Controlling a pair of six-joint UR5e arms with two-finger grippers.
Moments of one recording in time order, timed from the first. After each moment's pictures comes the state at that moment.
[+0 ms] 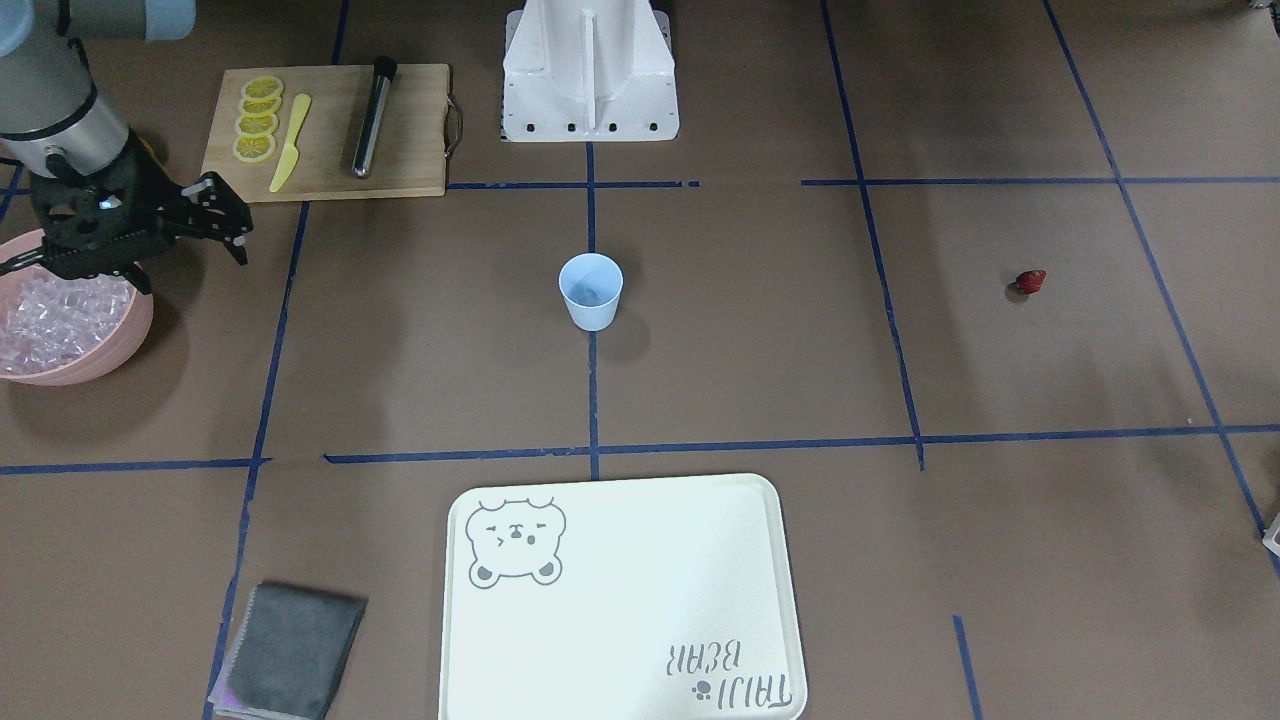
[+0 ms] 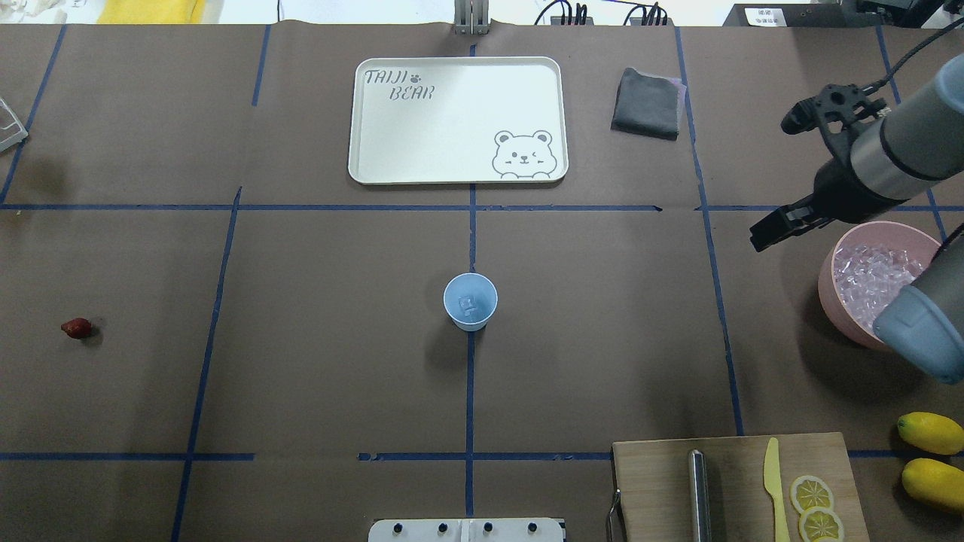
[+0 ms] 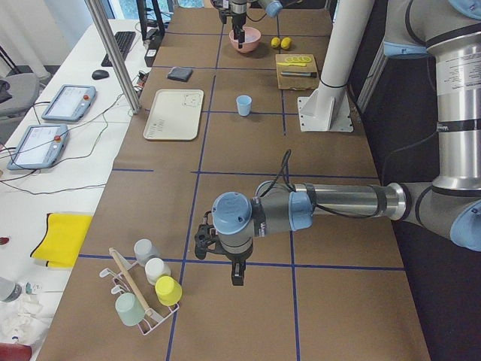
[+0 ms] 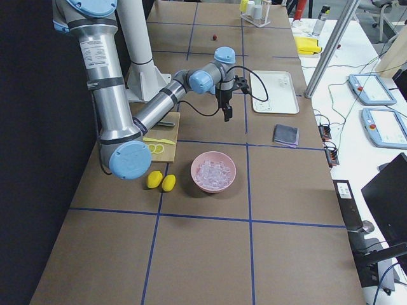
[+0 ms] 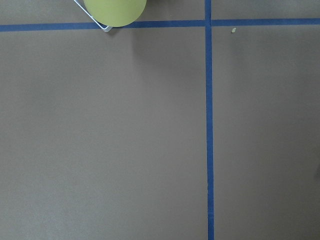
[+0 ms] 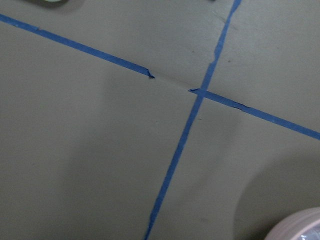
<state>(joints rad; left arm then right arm) -1.67 -1.40 -1.76 -1.40 -2.37 0.22 0.95 -1.44 2.06 -1.61 2.15 0.46</state>
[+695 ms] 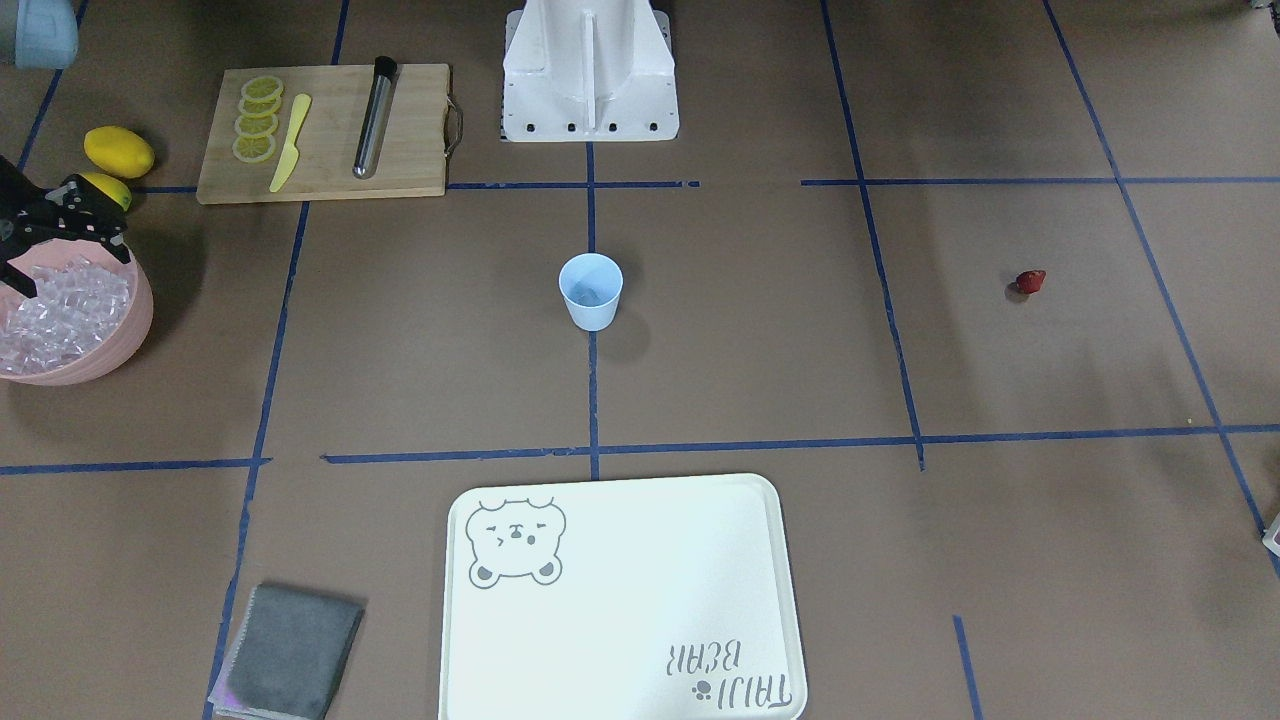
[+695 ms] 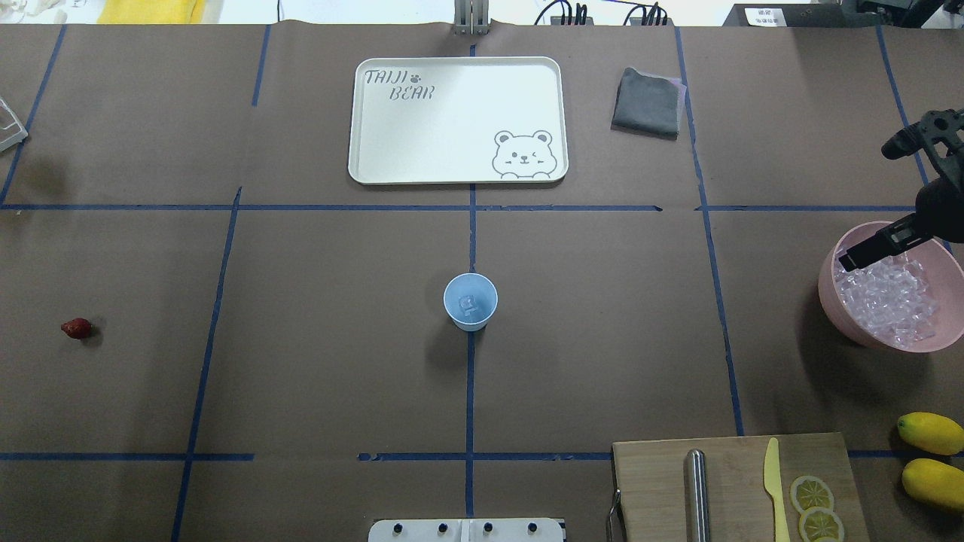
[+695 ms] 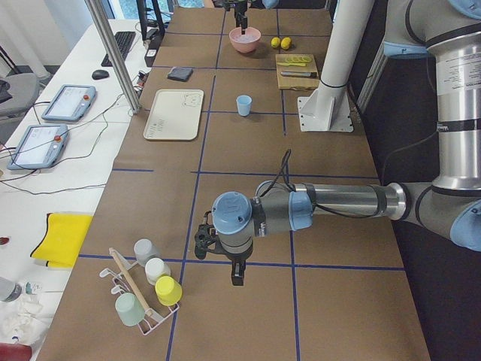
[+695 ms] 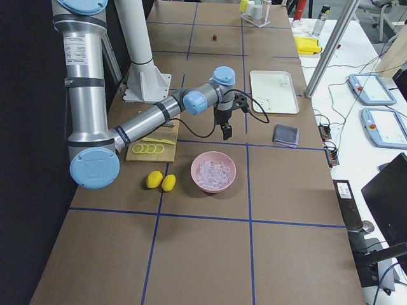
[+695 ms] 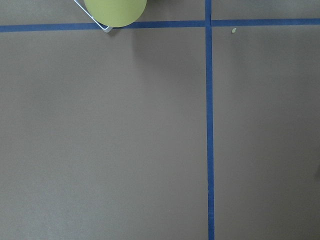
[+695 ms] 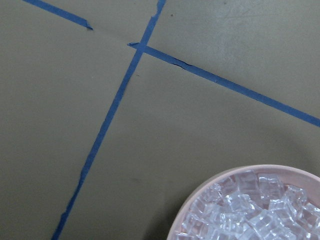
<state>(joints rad) -1.67 -1.40 -1.76 -1.40 -2.37 0.22 1.08 -1.64 1.97 -1.40 2.26 0.28</state>
